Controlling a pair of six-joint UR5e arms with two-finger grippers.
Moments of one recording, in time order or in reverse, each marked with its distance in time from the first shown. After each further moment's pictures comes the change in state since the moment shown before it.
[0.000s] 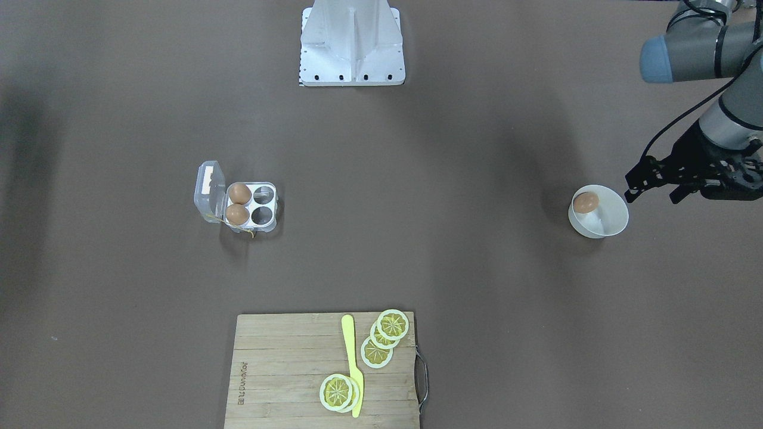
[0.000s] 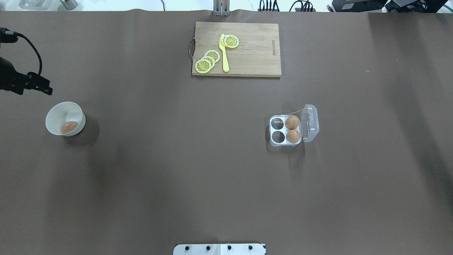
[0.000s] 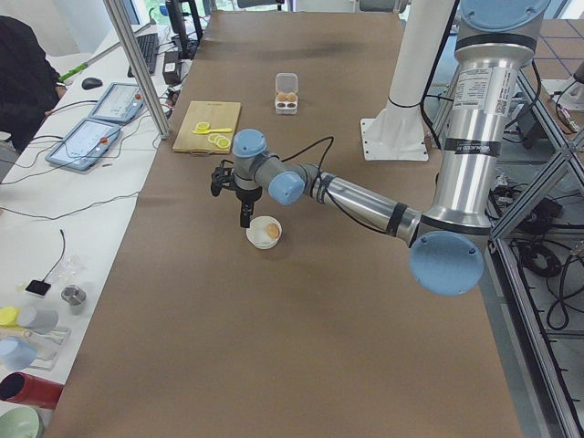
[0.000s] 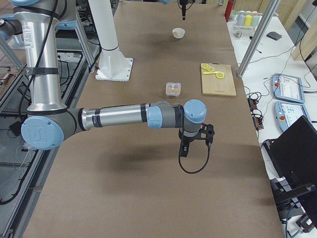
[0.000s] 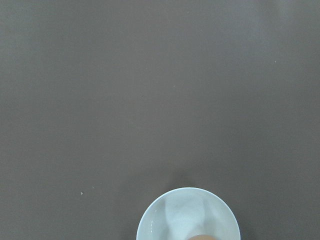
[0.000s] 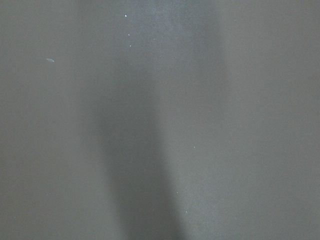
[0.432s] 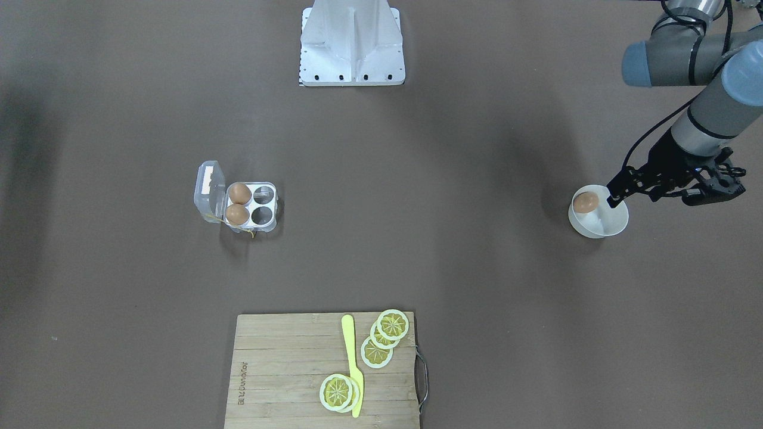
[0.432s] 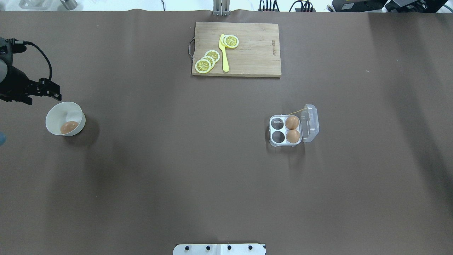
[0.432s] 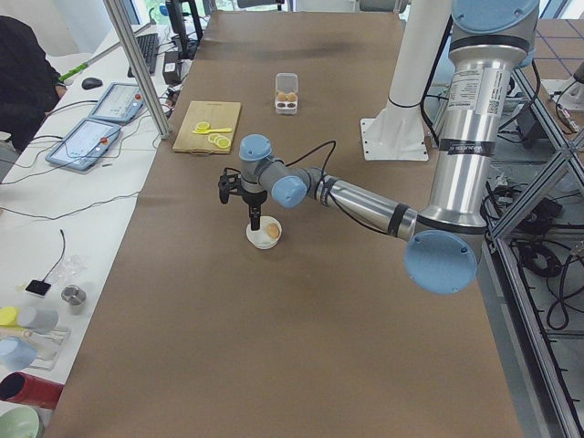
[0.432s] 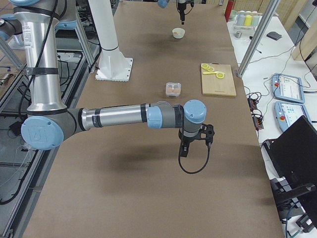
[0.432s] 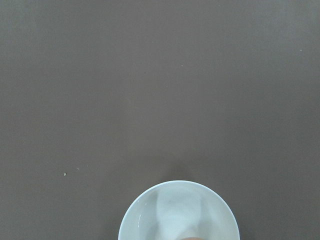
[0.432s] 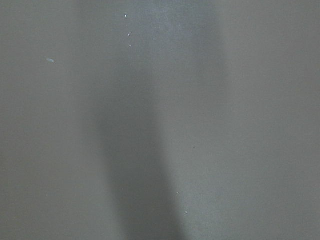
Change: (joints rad) left arm 0.053 0.002 0.016 -0.018 0.041 -0.225; right arm 0.000 0.001 0.001 0.001 0.000 0.000
